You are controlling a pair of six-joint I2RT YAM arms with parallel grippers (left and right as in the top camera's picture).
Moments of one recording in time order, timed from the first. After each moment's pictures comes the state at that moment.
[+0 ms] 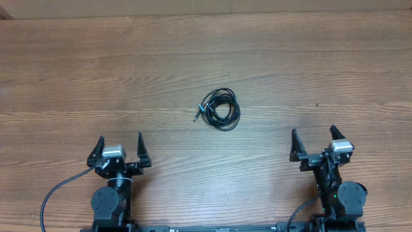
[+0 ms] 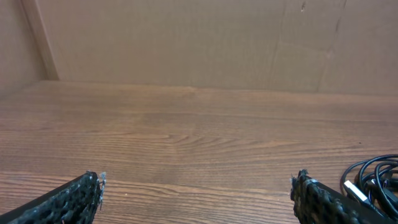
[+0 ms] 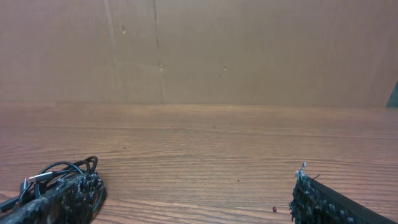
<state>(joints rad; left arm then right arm) -0.04 0.02 0.01 -0.07 -0.12 -0.04 -0.01 0.01 0.02 -0.03 -0.12 0.02</state>
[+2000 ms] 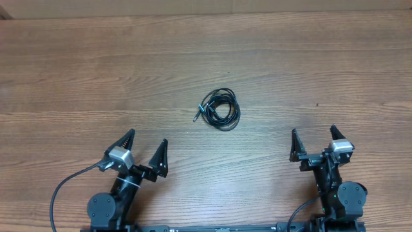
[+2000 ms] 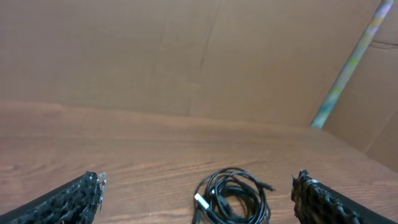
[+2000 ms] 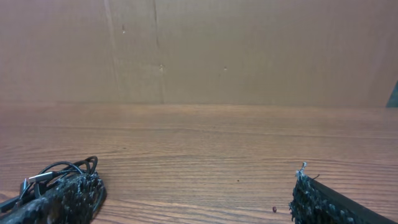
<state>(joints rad) -0.04 0.02 0.03 0.06 0.34 -0.32 -0.01 0.01 0.02 -0.03 -0.12 0.02</state>
